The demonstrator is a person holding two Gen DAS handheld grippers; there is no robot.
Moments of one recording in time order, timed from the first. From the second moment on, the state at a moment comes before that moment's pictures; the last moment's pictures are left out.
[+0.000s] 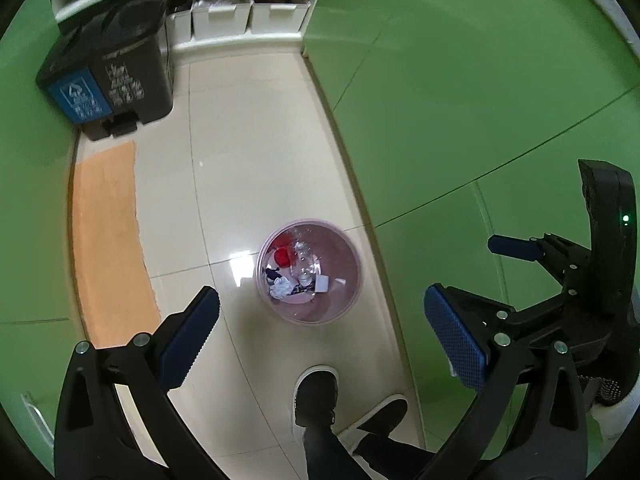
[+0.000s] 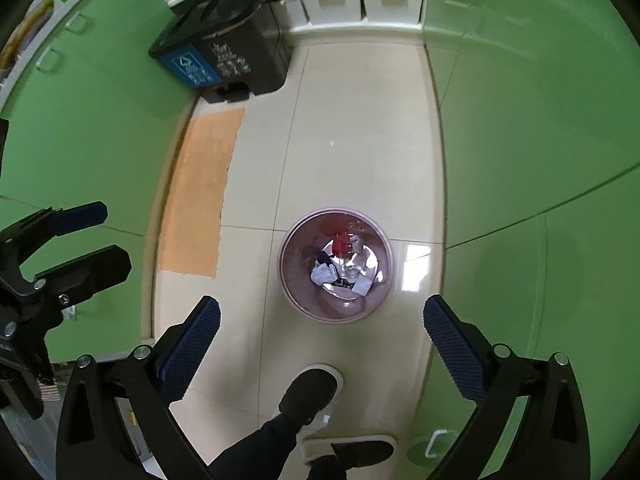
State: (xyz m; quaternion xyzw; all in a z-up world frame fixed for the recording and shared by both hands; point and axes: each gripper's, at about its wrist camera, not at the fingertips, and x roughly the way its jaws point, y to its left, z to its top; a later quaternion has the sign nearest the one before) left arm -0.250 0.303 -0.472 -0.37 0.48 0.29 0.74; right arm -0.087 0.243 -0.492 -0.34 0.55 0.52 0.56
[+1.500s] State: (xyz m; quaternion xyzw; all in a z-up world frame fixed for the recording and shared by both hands) left arm 0.003 0.091 -0.071 -0.17 0.44 0.04 0.88; right arm 0.095 -0.123 -0.092 -0.19 0.47 0.34 0.79
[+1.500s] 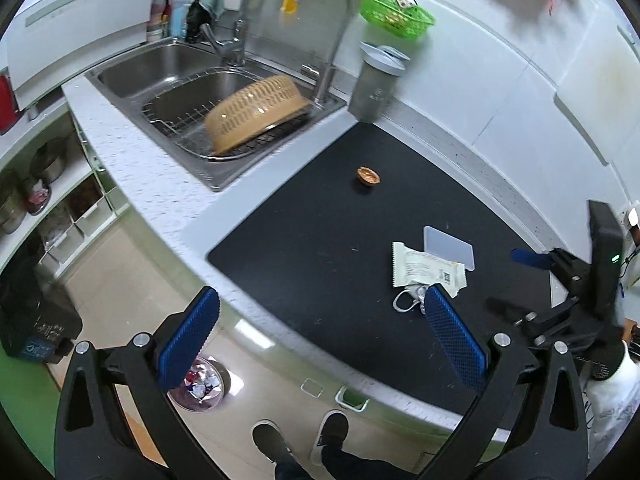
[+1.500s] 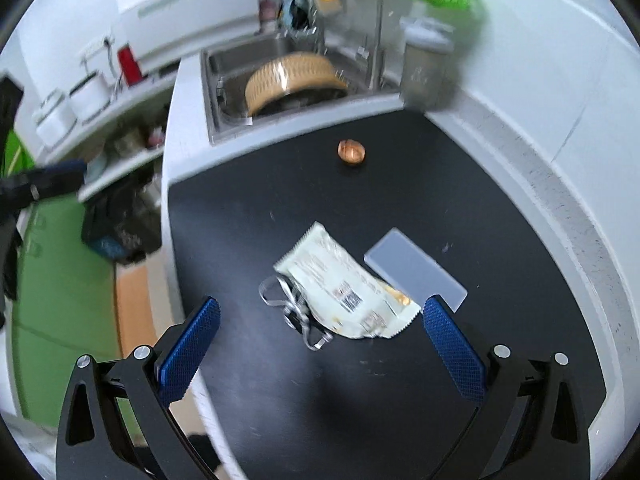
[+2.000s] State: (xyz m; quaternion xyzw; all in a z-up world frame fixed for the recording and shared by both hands) left arm 0.023 0.078 -0.104 -0.20 0.46 0.08 0.86; right arm 0.138 -0.119 -0.166 -0.29 0.47 0.38 0.74
